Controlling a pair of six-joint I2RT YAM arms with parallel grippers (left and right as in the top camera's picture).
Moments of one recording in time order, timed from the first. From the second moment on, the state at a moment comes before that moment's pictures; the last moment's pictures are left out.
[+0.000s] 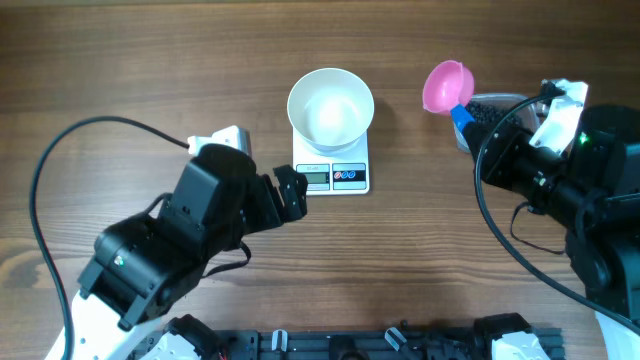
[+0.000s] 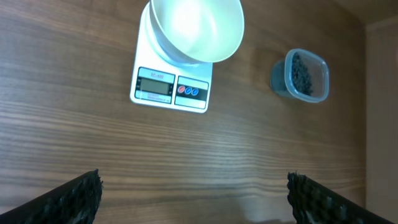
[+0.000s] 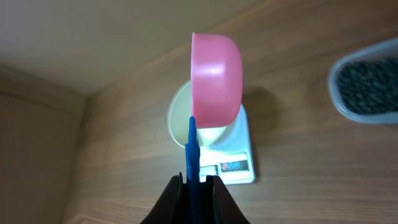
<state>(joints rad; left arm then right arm) -0.63 1.03 1.29 -1.11 -0.02 -0.85 0.15 1.00 1.39 -1.01 -0.26 0.57</state>
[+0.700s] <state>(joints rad) -0.63 1.10 1.32 -0.85 -0.07 -0.80 0.15 1.05 1.39 -1.02 0.06 0.62</state>
